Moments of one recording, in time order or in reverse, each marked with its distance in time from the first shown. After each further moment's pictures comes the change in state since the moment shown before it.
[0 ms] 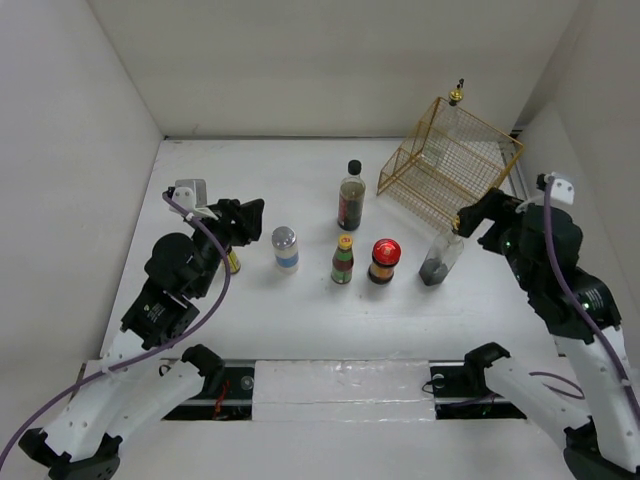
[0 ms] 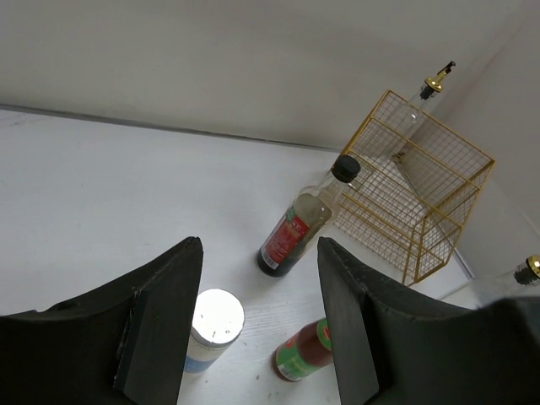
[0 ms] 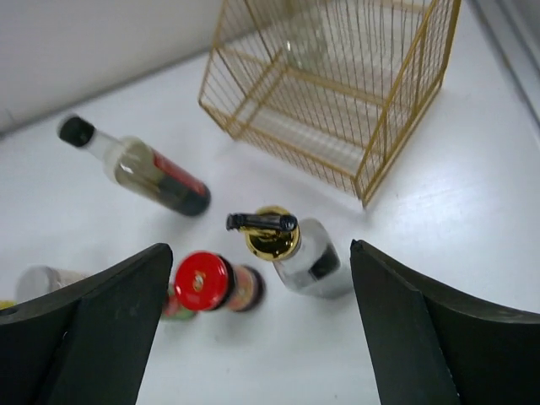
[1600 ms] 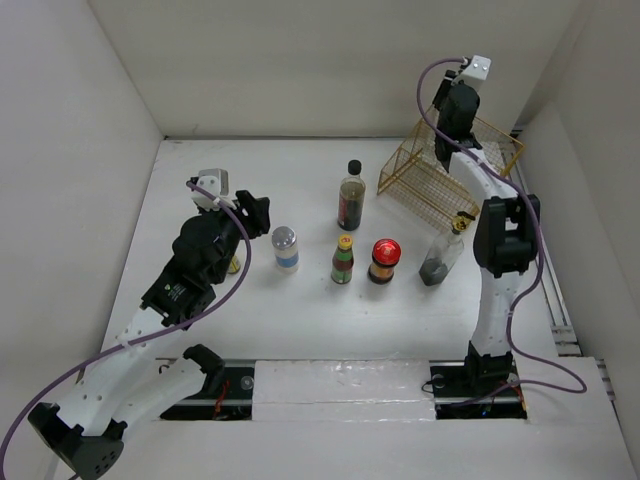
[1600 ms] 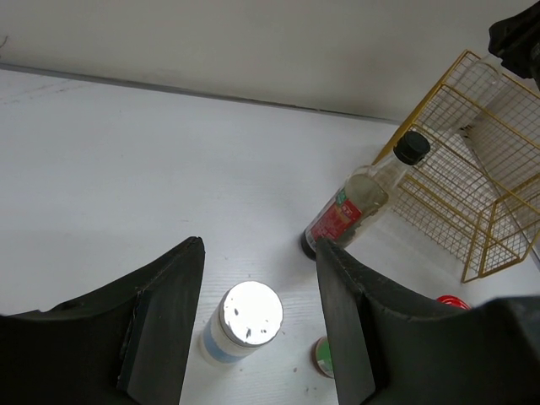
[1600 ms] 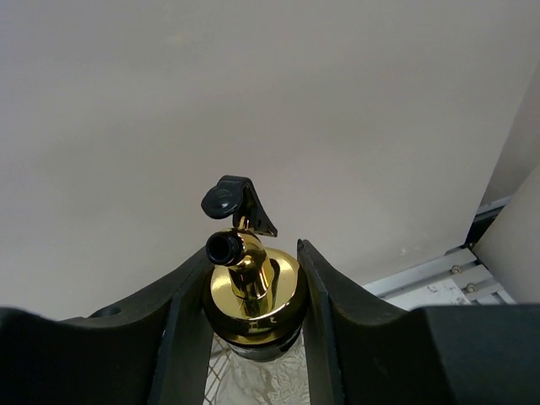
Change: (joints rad) left arm 0.000 0.127 0.000 0.001 -0.082 0.035; right arm -0.270 1.429 0.667 1.210 0.018 -0.435
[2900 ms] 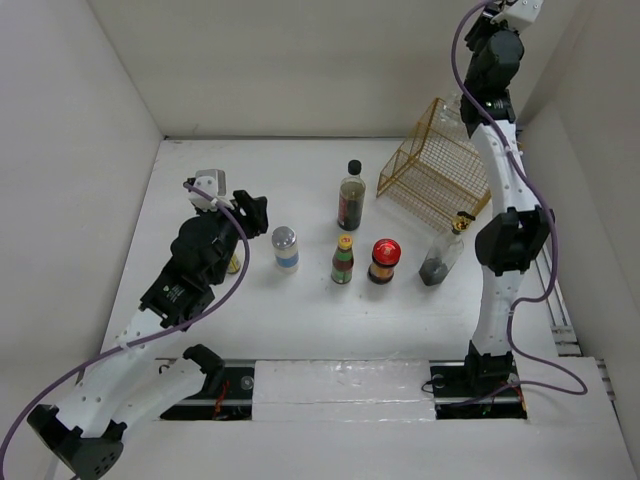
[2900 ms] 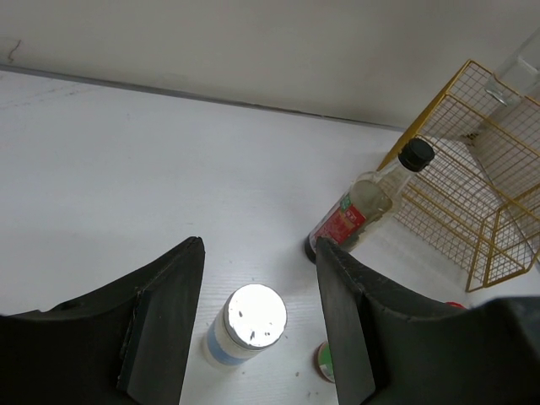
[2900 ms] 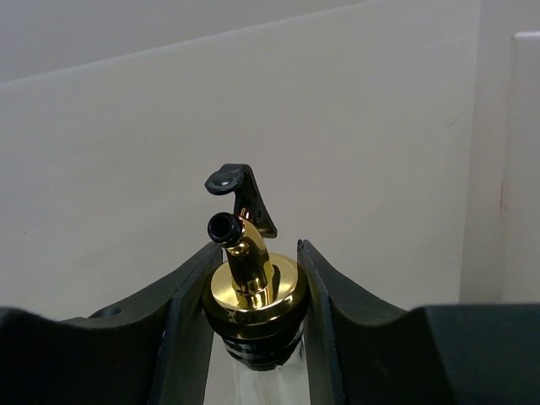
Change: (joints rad) left arm 0.000 -0.009 0.000 0.000 -0.021 0.000; right arm -0.033 0.011 0.529 -0.221 0.000 -0.038
